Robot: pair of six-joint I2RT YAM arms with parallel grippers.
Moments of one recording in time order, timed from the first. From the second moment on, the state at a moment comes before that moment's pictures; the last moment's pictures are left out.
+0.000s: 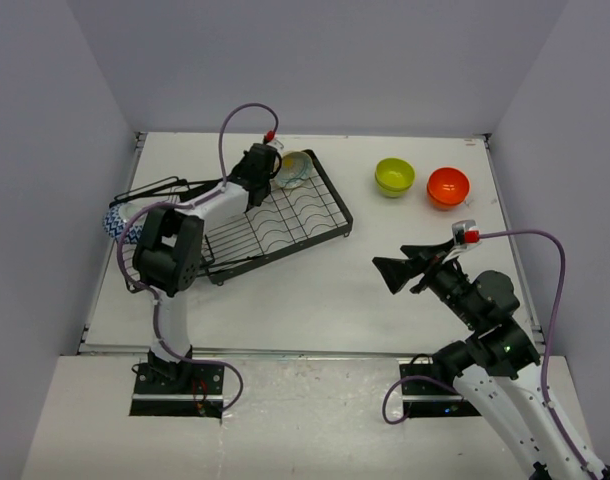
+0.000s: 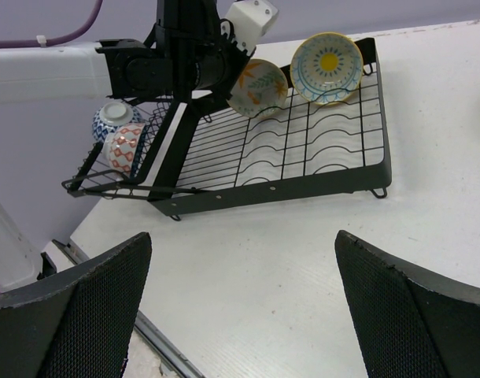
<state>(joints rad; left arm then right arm) -0.41 2.02 1.46 -0.10 -0.70 0.44 0.46 0.34 0.57 -0.25 -0.18 0.49</state>
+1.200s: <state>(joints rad) -0.50 1.96 1.38 0.11 -0.85 0.60 0.46 0.30 0.56 -0.25 -0.17 0.49</state>
